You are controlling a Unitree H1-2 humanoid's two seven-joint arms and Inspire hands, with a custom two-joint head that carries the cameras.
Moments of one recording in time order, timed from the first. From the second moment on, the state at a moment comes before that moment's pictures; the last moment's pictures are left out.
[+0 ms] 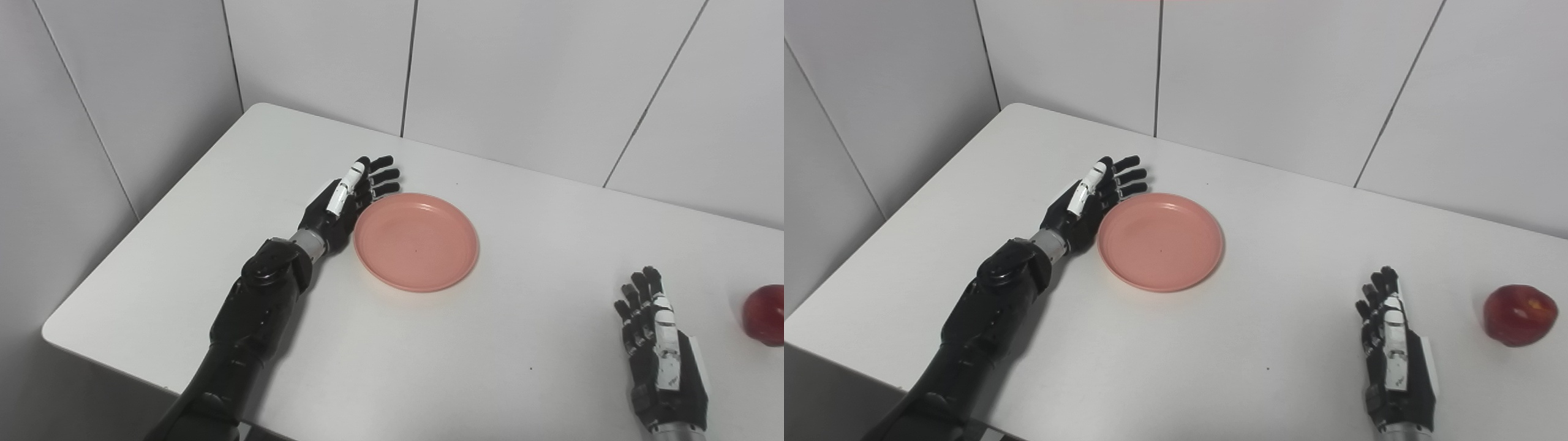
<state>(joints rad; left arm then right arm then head) -0.37 0.18 0.09 0.32 -0.32 0.18 -0.26 -0.03 -0.08 -0.02 -0.04 0.22 0.03 0.18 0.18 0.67</state>
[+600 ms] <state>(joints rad) -0.31 0.12 0.06 0.19 -0.30 0.27 -0.22 -0.04 -0.07 -0.02 -0.04 0.21 0.03 0.17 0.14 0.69</state>
